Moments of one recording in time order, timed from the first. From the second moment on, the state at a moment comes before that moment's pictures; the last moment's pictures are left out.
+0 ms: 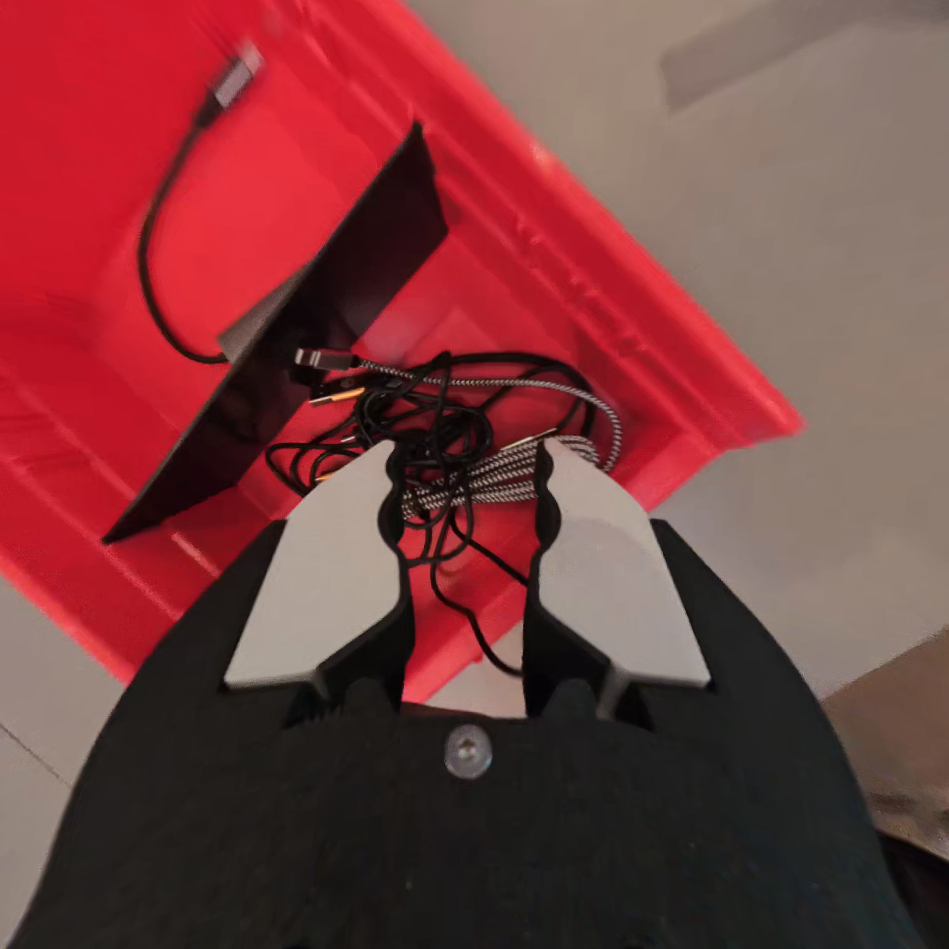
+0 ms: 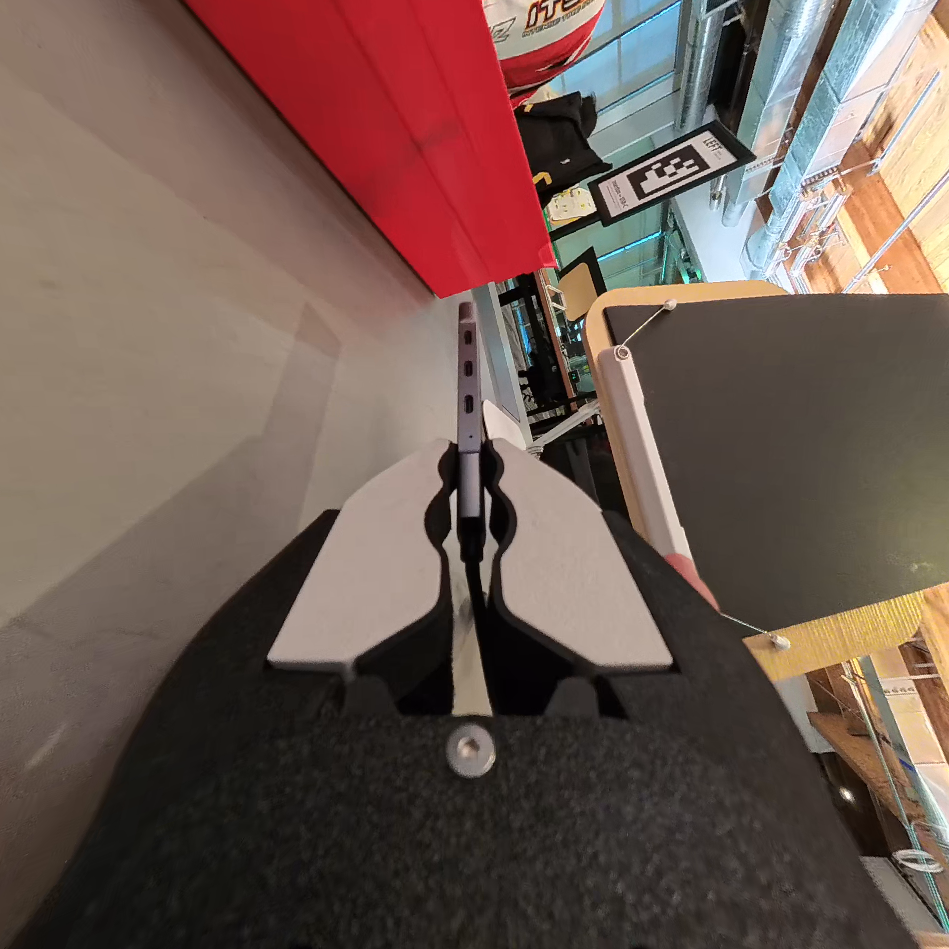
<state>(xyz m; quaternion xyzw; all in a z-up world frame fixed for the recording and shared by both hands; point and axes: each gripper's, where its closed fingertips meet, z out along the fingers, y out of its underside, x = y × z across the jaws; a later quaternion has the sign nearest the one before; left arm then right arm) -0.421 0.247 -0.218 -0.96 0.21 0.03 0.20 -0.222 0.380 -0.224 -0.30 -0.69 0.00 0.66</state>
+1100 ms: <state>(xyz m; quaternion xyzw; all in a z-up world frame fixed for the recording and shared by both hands) -0.297 0.212 0.198 -0.60 0.30 0.39 0.63 -0.203 0.411 -0.190 -0.40 -0.58 0.10 0.70</state>
